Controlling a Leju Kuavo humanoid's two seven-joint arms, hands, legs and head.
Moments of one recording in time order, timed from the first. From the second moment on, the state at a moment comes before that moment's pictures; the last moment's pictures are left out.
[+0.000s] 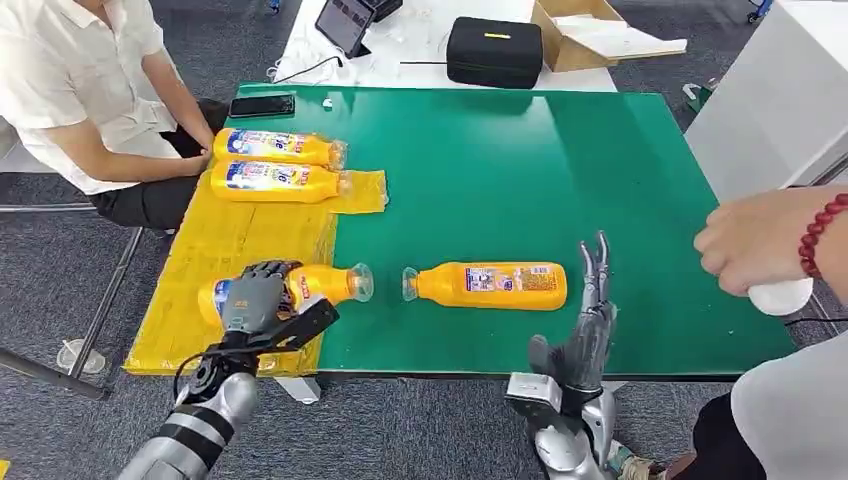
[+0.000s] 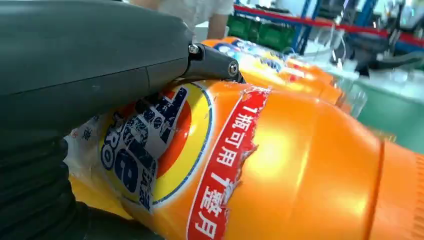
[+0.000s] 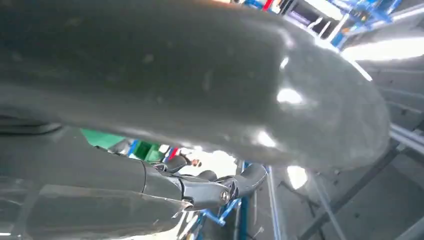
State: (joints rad) left arm -0.39 0.00 -0.44 -0.75 -0.91 0.31 -0.26; right arm 0.04 0.12 0.22 -1.54 0.52 -0.70 -0.70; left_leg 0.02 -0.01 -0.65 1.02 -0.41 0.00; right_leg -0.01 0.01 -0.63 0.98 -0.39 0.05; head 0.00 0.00
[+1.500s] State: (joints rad) left arm -0.49 0.05 -0.47 -0.62 -0.75 0.10 -0.39; right arm -0.02 0.07 0.34 -1.39 0.38 -0.70 -0.70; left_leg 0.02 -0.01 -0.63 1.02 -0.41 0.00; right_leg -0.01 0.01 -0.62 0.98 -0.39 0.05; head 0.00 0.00
